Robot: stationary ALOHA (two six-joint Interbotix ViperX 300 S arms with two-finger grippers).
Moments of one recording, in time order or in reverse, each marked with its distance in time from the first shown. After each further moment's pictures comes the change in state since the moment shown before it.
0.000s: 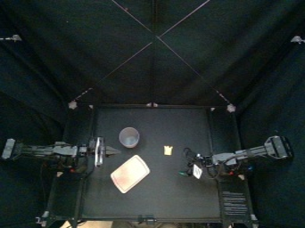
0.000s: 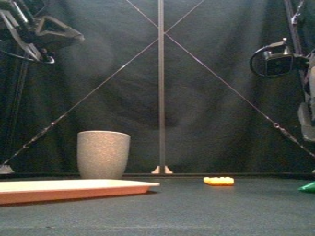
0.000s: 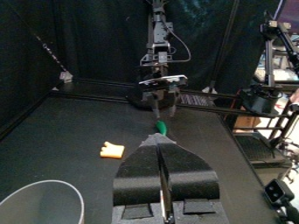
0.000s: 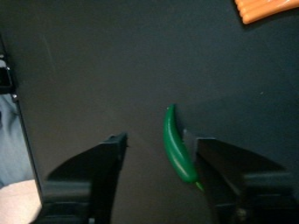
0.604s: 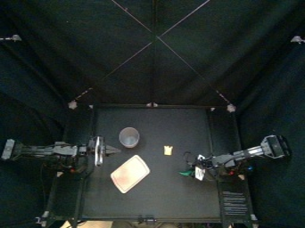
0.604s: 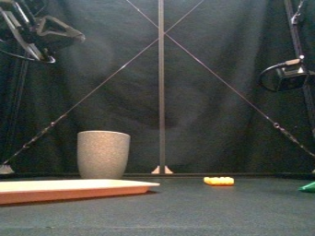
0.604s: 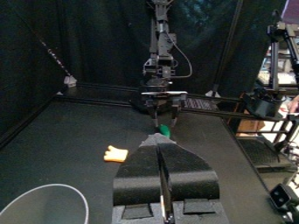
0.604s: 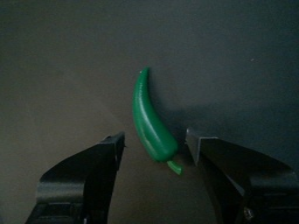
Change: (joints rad) left arm 0.023 0.000 0.000 0.008 -0.017 0.003; right arm 0.035 0.089 0.072 -0.087 -0.018 0.000
